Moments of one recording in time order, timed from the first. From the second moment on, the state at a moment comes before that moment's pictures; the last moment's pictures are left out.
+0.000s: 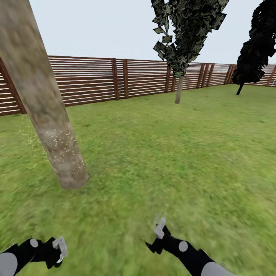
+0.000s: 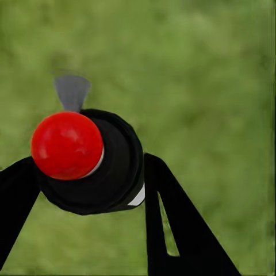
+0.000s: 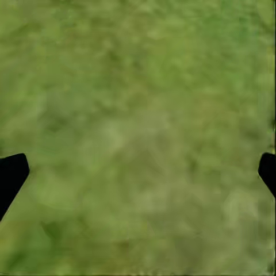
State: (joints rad) left arm -0.70 0.36 -0.56 -0.05 -0.18 -0.15 -0.56; right arm -0.58 0.05 0.33 -0.27 0.34 -0.30 0.32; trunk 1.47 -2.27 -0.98
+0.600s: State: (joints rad) left arm -0.36 0.24 -0.55 -0.02 0.75 -0.40 -0.09; right arm -0.40 0.05 0.32 -0.03 0.00 -0.54 -0.39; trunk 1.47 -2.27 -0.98
